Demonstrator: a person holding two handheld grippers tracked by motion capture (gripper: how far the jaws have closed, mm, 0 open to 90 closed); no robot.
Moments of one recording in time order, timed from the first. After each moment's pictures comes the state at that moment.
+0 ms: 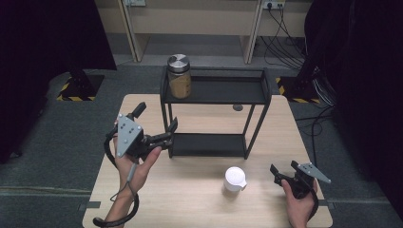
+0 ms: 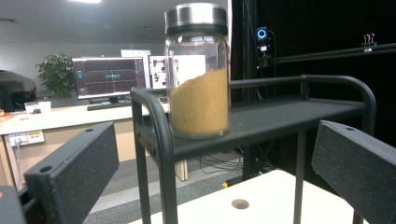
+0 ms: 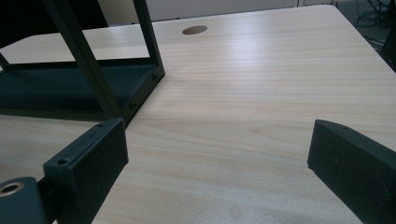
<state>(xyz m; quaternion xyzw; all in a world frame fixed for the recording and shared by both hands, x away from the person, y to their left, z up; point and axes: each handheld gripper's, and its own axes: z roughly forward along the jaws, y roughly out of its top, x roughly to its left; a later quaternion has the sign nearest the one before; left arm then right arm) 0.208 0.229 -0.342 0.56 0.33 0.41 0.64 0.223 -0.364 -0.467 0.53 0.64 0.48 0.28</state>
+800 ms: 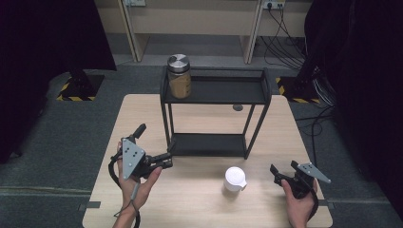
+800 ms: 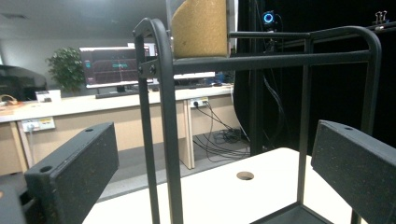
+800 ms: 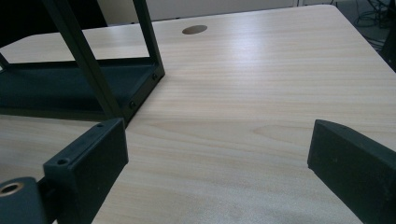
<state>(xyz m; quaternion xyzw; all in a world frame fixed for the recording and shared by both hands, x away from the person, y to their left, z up) 0.190 0.227 -0.399 0.56 0.34 0.42 0.62 0.223 -0.364 -0.467 0.53 0.64 0.48 0.28</state>
